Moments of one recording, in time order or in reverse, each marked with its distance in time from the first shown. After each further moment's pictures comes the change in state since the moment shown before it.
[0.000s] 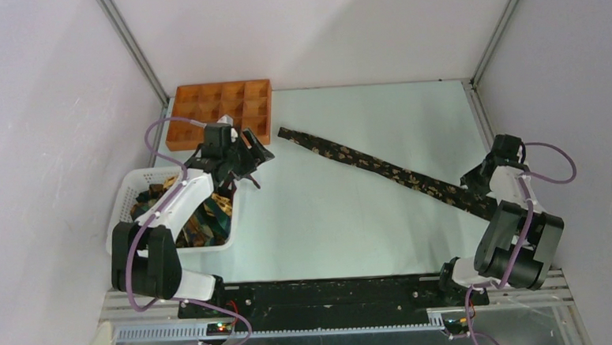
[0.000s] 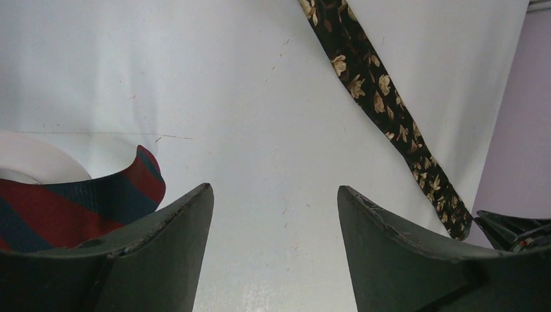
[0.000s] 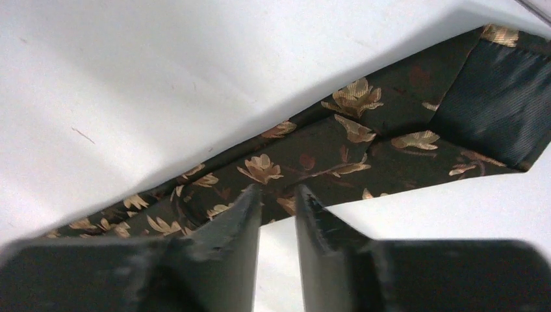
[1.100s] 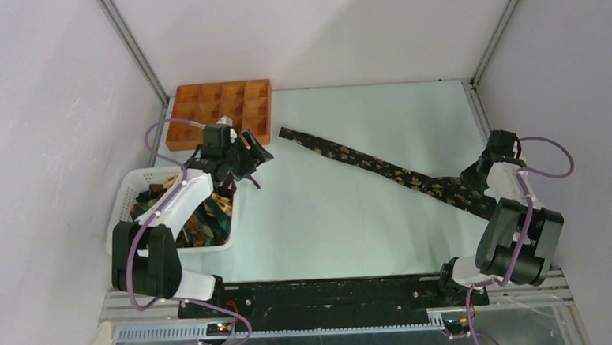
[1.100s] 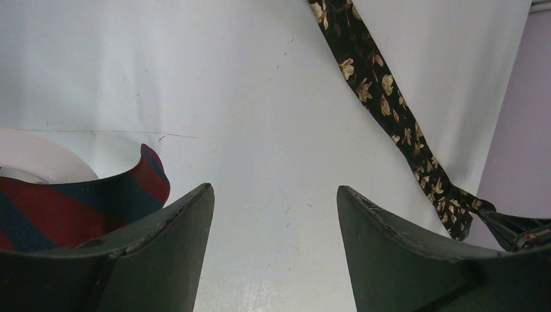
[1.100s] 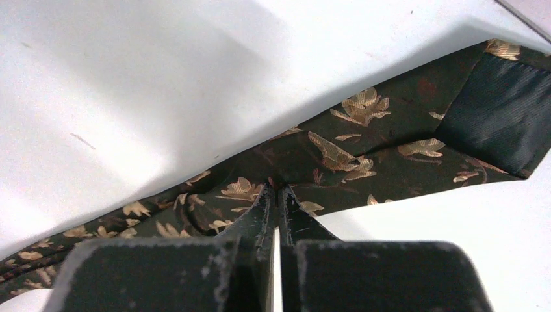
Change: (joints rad) left arm 0.010 0.003 -0.011 0.004 0.007 -0.001; right arm 0.041 0.054 0.029 0.001 0.055 -0.001
